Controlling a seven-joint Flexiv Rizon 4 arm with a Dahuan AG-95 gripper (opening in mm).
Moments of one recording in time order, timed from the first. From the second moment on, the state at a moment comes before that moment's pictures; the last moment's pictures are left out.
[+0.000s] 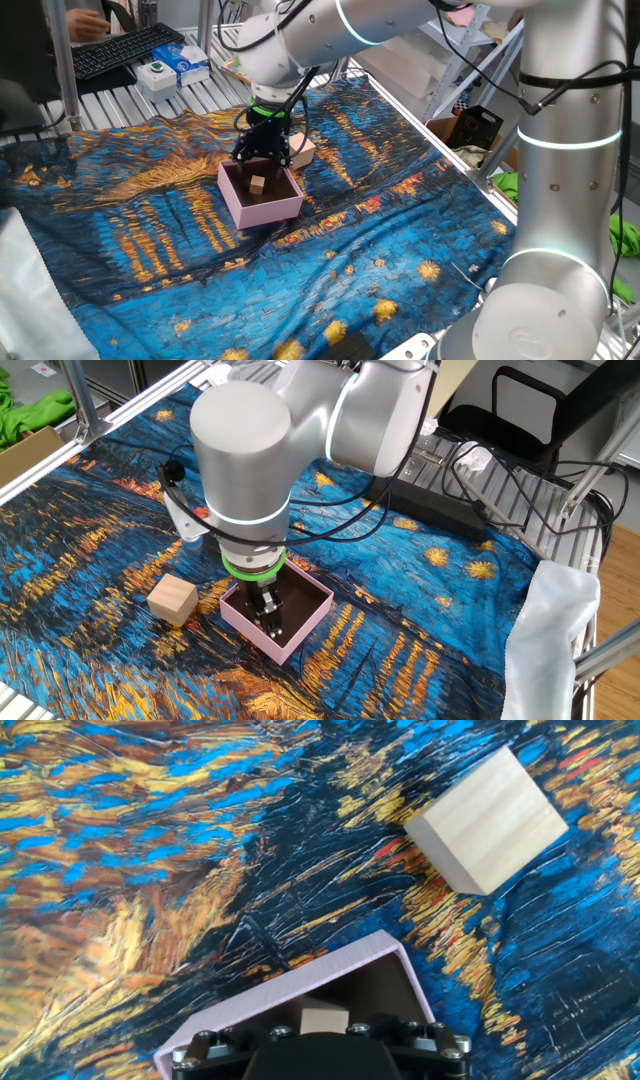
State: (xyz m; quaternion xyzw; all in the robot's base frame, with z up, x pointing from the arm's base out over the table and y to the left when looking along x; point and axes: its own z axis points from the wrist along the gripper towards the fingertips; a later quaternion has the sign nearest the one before) arm 0.593 0.014 0.036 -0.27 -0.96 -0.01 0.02
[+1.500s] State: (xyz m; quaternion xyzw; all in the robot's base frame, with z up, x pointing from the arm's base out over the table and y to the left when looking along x) arm 0.584 0.014 0.025 -0.27 -0.96 -0.01 0.01
